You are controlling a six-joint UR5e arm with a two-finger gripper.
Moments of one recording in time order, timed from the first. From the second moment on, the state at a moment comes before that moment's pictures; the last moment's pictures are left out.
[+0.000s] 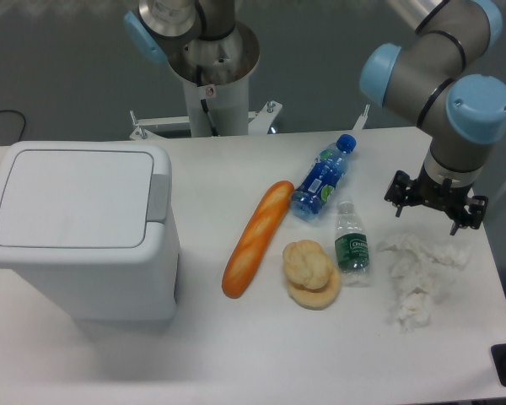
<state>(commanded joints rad) 2.78 -2.03 -1.39 -1.20 1.60 1.21</state>
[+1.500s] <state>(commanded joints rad) 2.75 -1.85 -1.54 -1.32 1.61 1.00</state>
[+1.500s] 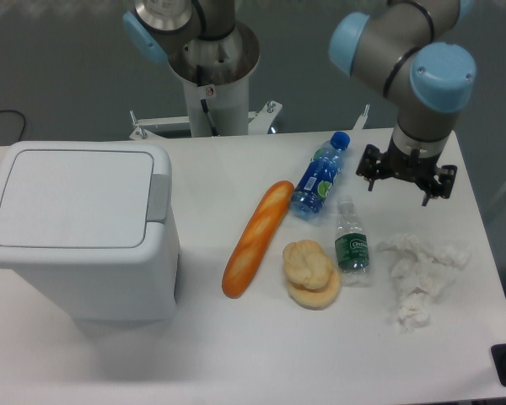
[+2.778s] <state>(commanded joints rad) 2.54 -1.60 -1.52 -1.52 1.20 0.47</state>
